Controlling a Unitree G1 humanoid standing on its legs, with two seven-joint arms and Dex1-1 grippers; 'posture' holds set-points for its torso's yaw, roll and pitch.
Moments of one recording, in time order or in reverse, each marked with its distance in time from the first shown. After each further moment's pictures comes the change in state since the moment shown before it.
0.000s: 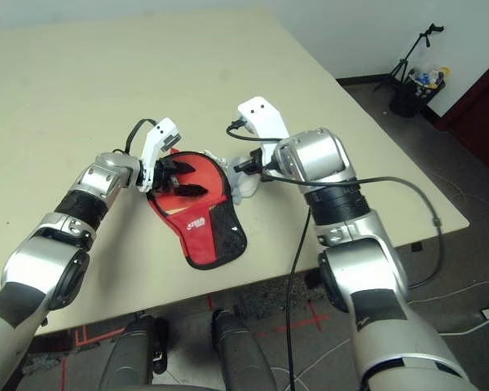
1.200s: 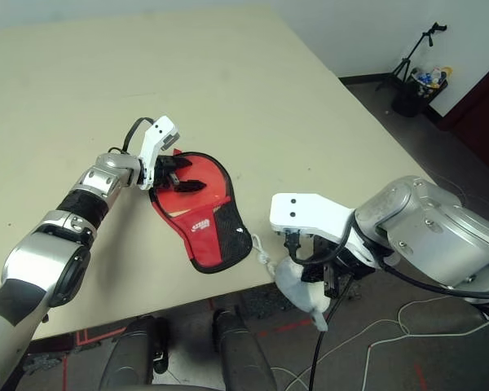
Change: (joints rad) left arm -0.027 0.005 0.003 0.110 0.000 -0.084 0.085; right arm 0.227 -0.626 0.127 -0.641 0.223 -0.089 0.555
